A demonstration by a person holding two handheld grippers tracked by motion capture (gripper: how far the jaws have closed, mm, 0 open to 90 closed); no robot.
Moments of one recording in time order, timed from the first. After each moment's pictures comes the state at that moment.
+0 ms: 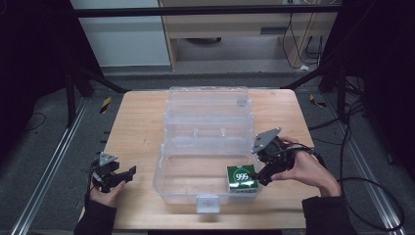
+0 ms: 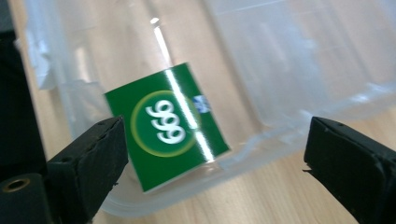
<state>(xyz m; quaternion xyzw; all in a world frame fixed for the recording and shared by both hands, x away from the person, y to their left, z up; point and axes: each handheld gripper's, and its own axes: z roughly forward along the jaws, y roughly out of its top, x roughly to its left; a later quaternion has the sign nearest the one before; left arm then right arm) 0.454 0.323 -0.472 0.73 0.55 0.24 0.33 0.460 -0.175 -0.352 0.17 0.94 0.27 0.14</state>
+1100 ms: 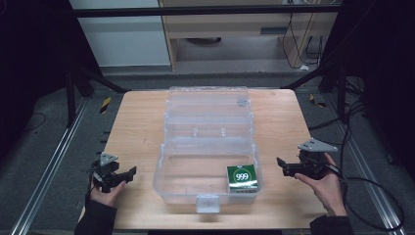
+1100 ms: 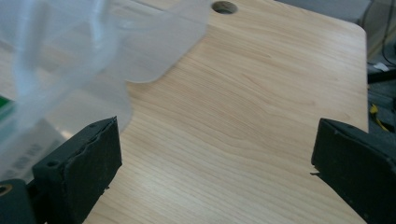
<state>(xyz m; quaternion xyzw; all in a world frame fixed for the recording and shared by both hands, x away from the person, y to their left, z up) 0.456 0.324 -0.477 0.73 0.56 0.23 0.32 0.455 -0.278 -0.428 0.47 0.75 0.37 0.28</state>
